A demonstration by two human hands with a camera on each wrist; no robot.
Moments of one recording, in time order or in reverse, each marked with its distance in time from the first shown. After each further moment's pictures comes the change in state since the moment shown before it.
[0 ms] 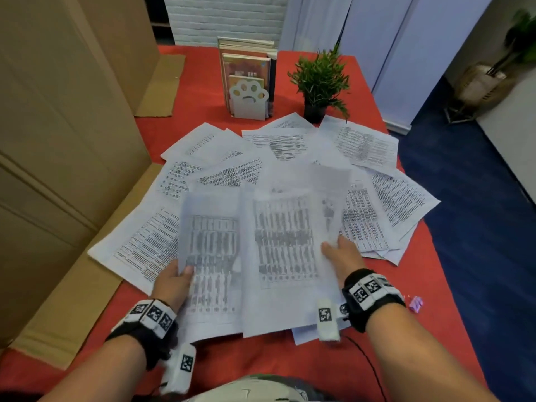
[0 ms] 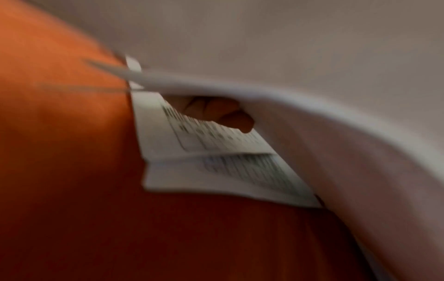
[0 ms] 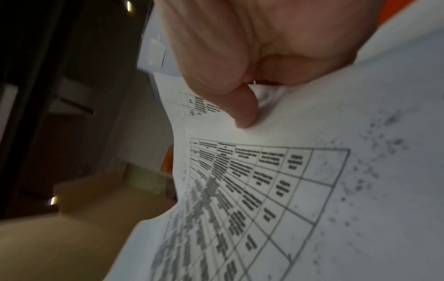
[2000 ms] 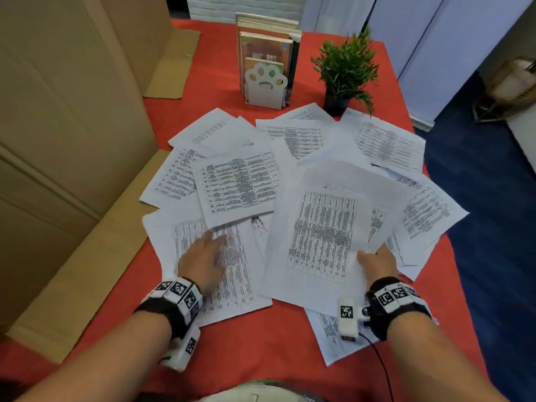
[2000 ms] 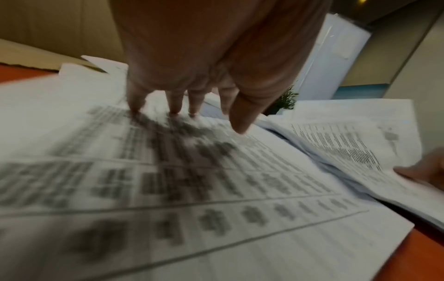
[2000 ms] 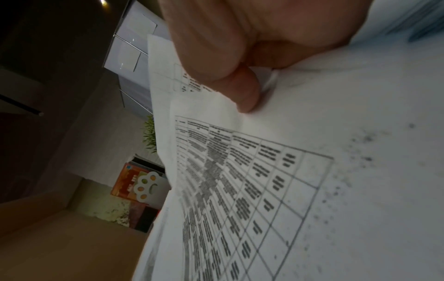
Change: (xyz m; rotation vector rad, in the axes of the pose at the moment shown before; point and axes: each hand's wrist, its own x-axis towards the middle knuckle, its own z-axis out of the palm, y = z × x) left_hand 0.042 0.020 0.040 0.720 -0.127 0.282; right_hand 0.033 0.002 -0.028 -0.004 0.277 0.075
